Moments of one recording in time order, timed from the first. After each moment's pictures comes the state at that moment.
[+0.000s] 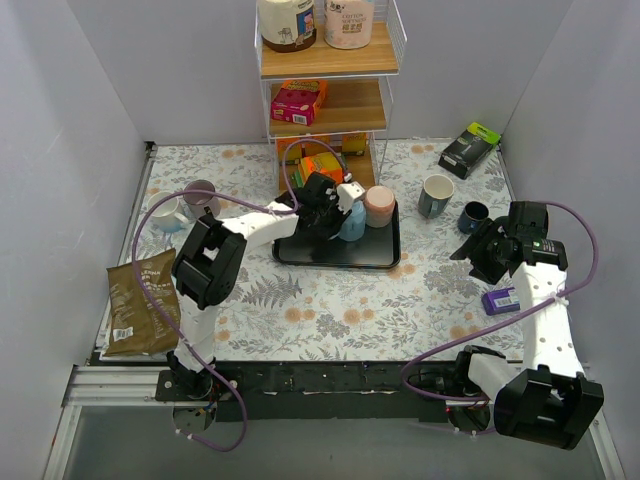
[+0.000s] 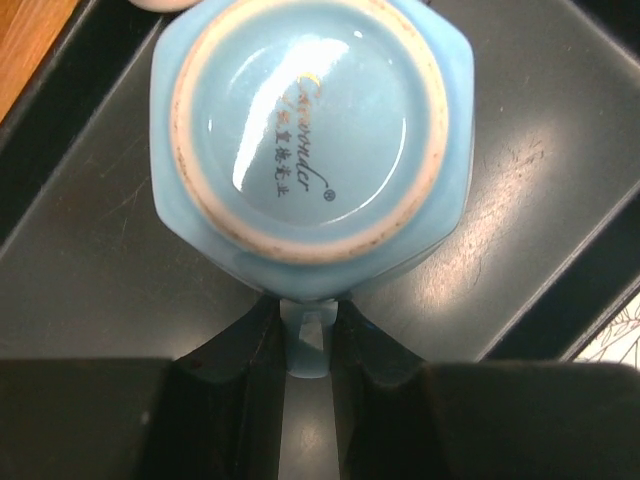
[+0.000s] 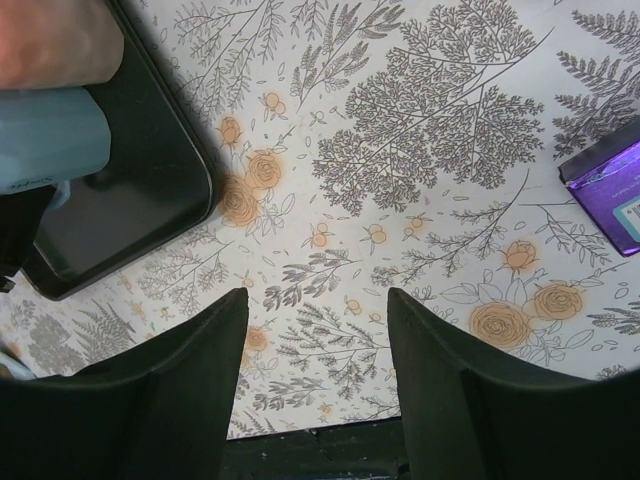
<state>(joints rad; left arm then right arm) -0.65 2.04 1.46 -0.21 0.19 0.26 -0.17 1.03 0.93 -0.93 -0.19 0.53</state>
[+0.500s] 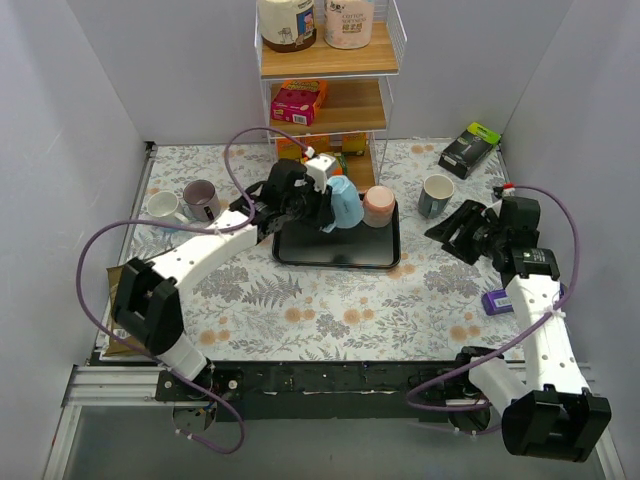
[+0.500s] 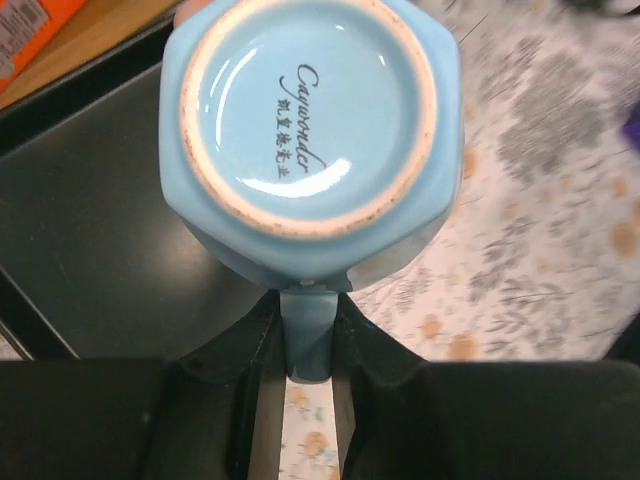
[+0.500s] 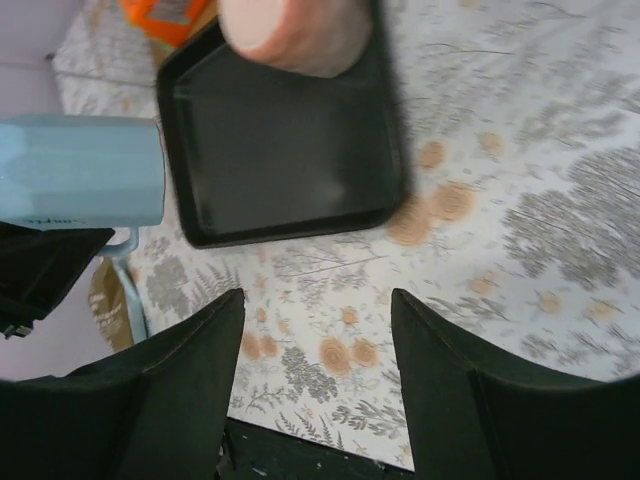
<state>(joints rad) -0.64 1.65 1.32 -0.31 0.21 -0.11 -0.10 0.96 0.91 -0.71 -0.41 0.61</state>
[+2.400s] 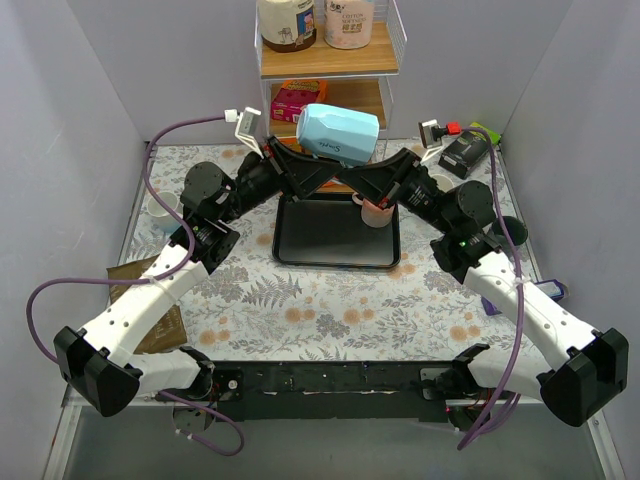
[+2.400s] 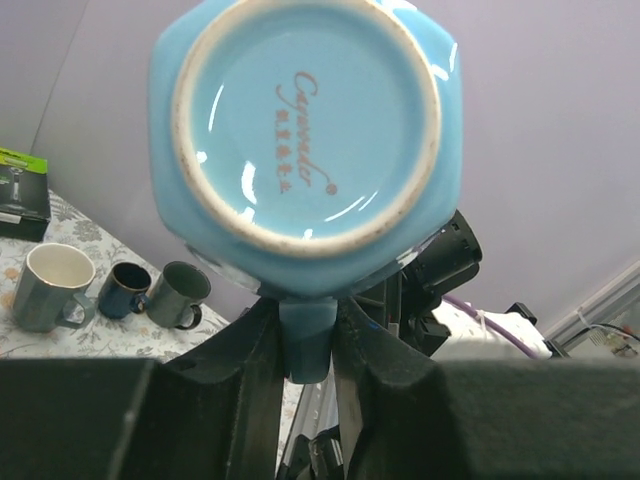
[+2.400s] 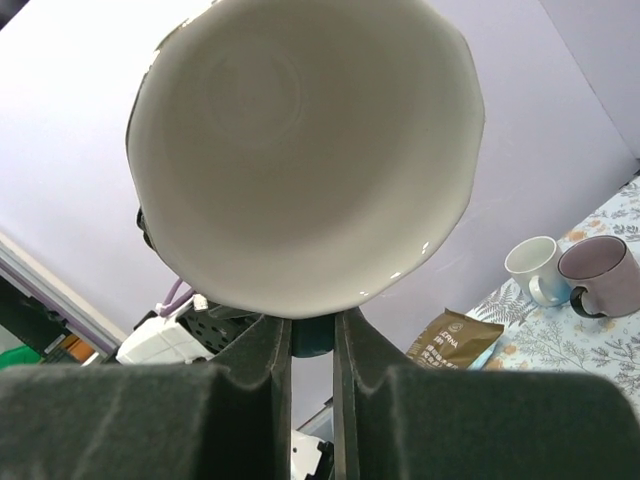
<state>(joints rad) -0.62 1.20 1.21 0.39 0.48 -0.84 0.60 1.14 1.00 0.63 -0.49 1.03</state>
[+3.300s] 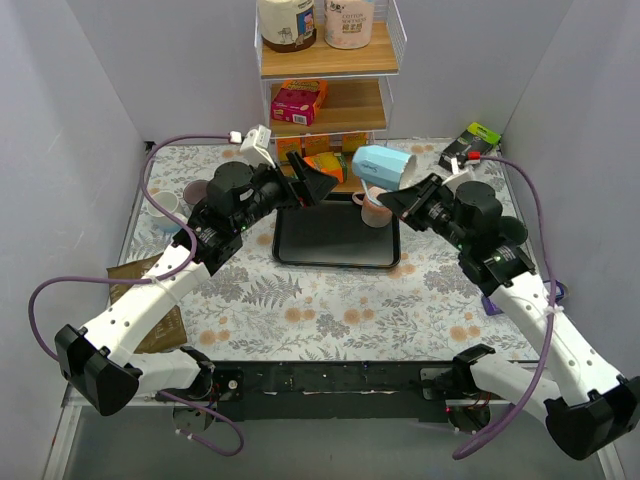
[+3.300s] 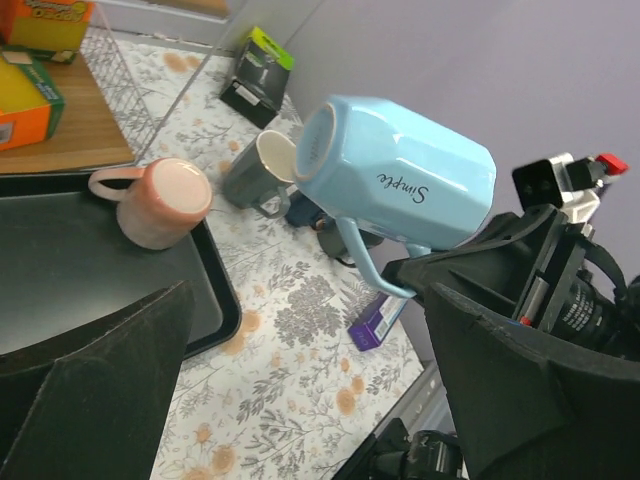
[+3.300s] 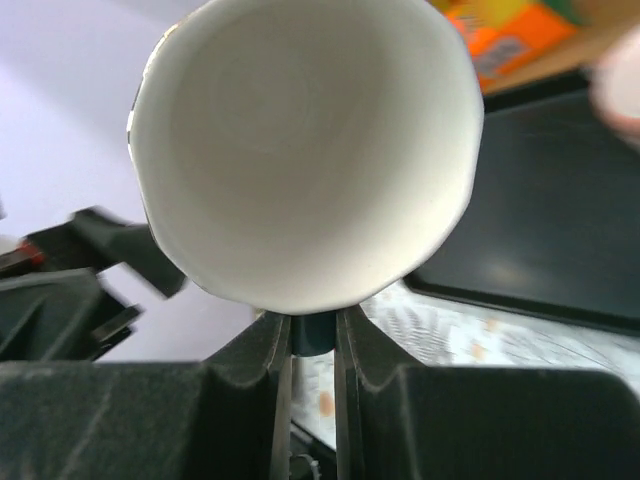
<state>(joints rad) -0.65 1.20 1.20 -0.06 0.11 -0.74 0.50 0.98 0.99 -0.13 -0.16 1.01</state>
